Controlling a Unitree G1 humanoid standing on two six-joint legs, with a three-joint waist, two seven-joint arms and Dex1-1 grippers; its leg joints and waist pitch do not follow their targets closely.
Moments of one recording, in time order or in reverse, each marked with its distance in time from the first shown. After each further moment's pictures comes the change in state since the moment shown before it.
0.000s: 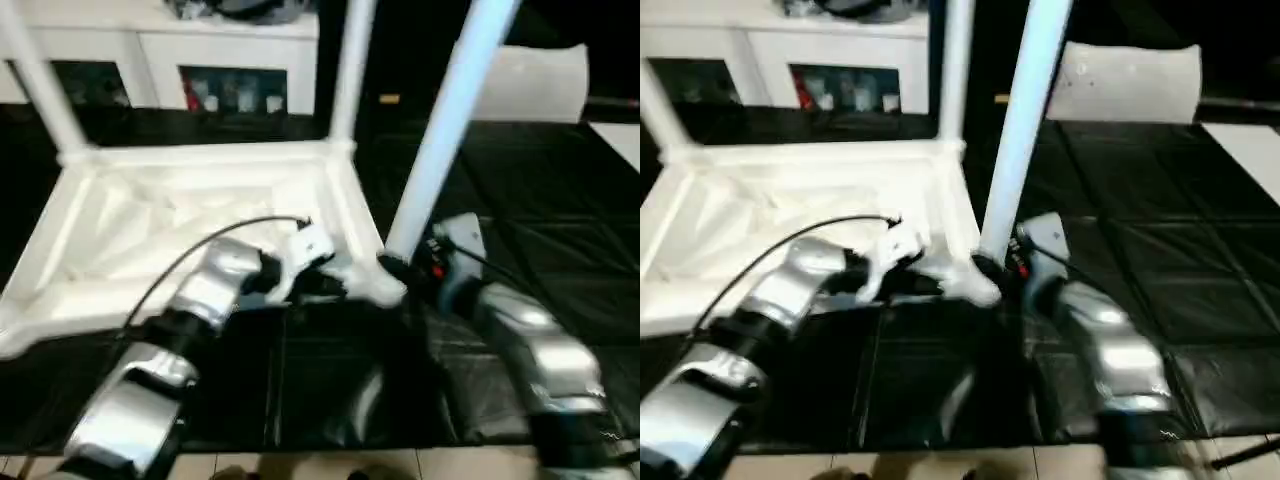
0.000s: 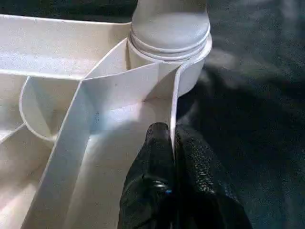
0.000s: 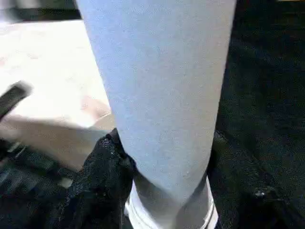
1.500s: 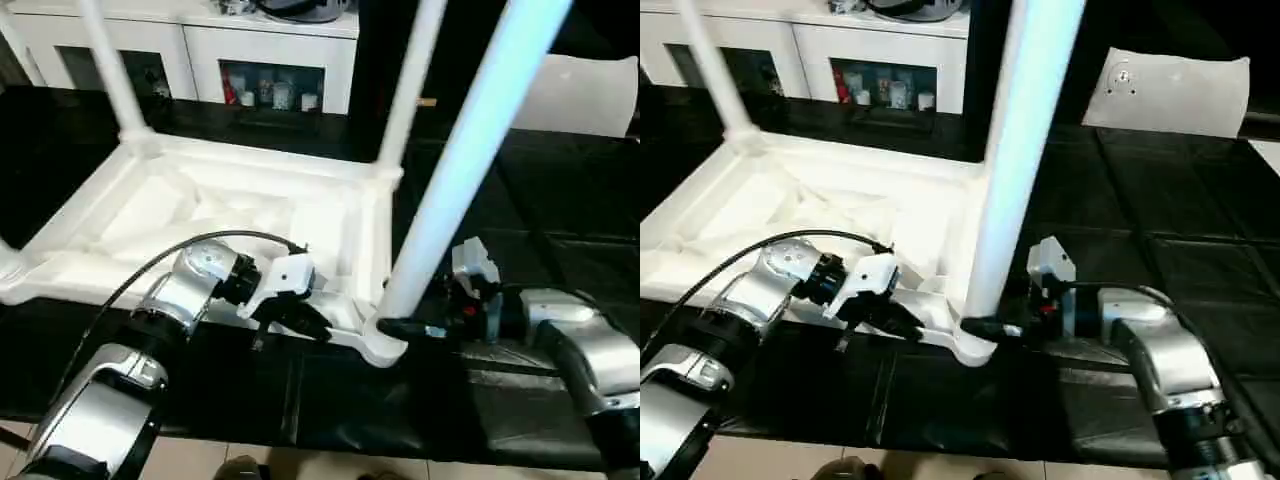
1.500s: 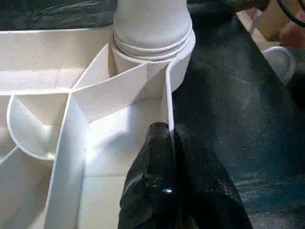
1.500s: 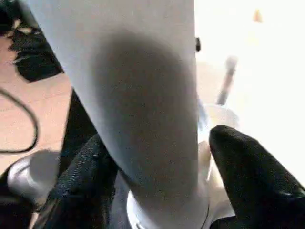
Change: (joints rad) left arm 0.006 0.176 -0.089 0.048 -0.060 -0.407 -0.596; right arm 0.048 -0.434 0.131 0.027 0.215 -0.176 0.928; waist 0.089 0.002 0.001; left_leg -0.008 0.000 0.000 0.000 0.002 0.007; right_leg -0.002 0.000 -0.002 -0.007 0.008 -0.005
